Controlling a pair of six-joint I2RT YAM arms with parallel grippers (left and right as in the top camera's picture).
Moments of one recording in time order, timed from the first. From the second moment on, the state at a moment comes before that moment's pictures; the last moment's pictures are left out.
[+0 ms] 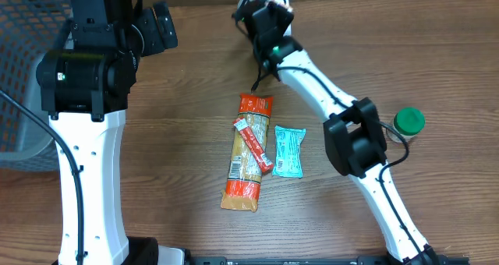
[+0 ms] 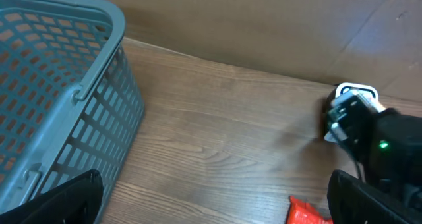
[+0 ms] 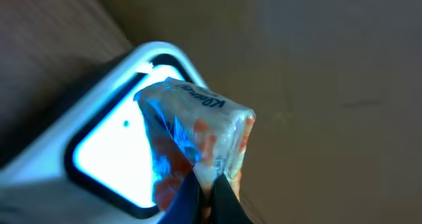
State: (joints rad) left arm -0.08 1.59 2.12 -1.21 -0.29 -0.23; right arm 0.56 2.65 2.38 -0.30 0.68 -0.77
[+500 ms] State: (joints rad) left arm -0.08 1.59 2.12 -1.21 -0.29 -0.23; right arm 0.57 2.62 2.38 -0.39 0.82 -0.66
